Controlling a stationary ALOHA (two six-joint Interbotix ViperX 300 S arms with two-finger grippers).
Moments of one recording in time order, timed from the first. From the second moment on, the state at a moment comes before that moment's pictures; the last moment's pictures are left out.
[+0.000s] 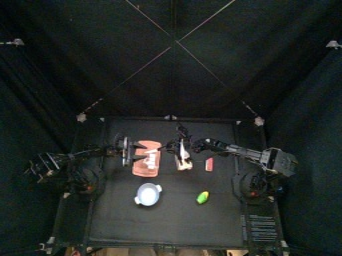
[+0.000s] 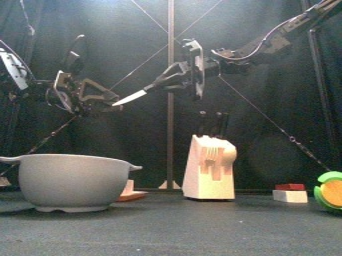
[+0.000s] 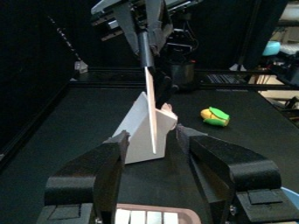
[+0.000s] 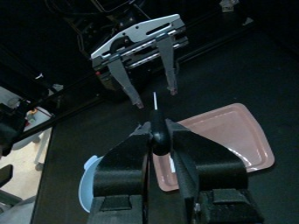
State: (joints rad) left arm 0.78 -0.27 1.11 0.91 -1.09 -0.56; right arm -0.46 -0.05 0.42 -1.42 -0.45 1.69
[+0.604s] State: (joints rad) left arm 0.75 -0.19 1.10 0.85 -1.11 -0.57; right arm -0.46 -0.05 0.42 -1.42 -0.43 1.68
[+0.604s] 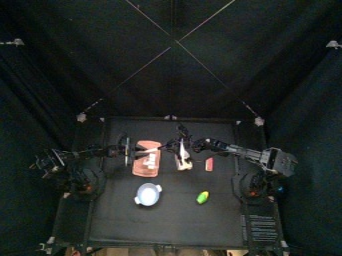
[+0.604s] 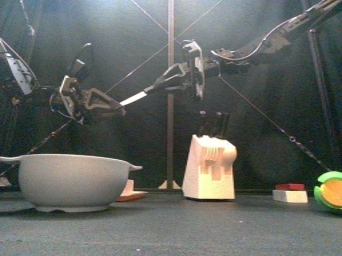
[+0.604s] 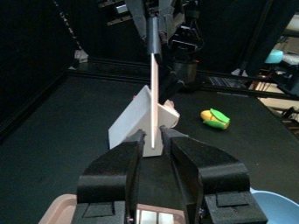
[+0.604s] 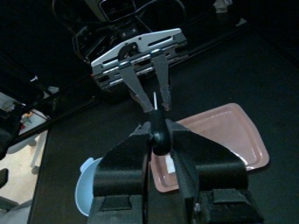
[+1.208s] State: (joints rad) left arm 0.76 -0.19 1.10 0.86 -1.15 -0.57; right arm -0.46 -0.05 0.42 -1.42 -0.43 1.69
